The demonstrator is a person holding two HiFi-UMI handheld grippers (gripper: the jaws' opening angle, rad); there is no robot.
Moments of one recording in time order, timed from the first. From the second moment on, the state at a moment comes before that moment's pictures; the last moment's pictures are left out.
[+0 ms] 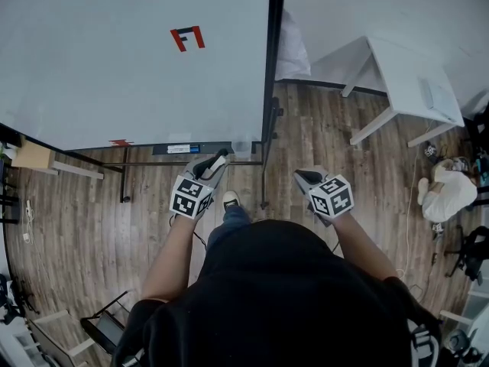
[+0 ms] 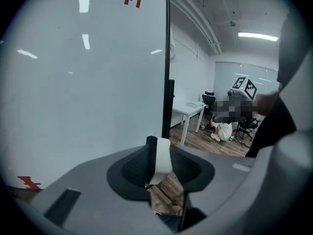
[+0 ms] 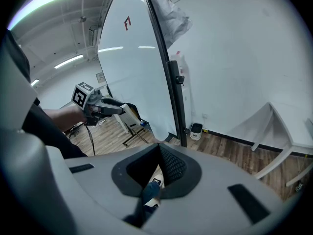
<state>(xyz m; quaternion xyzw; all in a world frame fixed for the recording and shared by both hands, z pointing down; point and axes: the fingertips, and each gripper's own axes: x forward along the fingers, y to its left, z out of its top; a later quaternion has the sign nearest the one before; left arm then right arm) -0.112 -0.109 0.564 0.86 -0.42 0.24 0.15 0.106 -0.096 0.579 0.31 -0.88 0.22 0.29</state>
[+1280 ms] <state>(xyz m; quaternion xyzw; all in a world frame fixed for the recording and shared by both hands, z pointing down) -0.088 -0.159 0.550 0.89 -0.38 0.23 0.14 0.108 -0.125 0.589 0.34 -0.87 0.24 0.28</state>
